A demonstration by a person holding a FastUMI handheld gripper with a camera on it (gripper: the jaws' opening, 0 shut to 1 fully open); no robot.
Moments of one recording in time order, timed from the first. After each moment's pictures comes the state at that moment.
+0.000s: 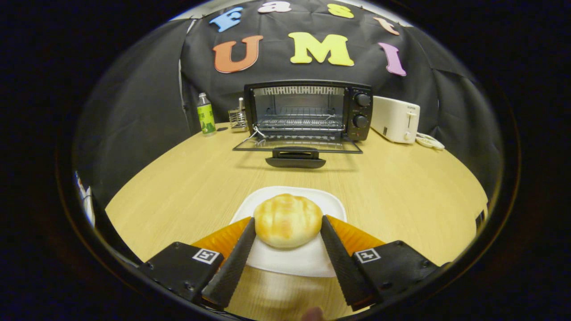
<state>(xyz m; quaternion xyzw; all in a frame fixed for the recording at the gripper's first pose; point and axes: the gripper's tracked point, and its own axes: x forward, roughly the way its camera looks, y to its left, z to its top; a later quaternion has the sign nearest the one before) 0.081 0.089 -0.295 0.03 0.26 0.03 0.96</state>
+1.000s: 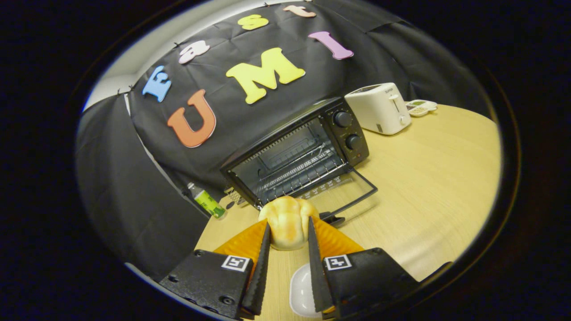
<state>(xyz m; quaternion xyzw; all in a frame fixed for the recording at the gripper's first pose) 0.195 0.082 -0.186 0.31 0.17 0.00 0.94</state>
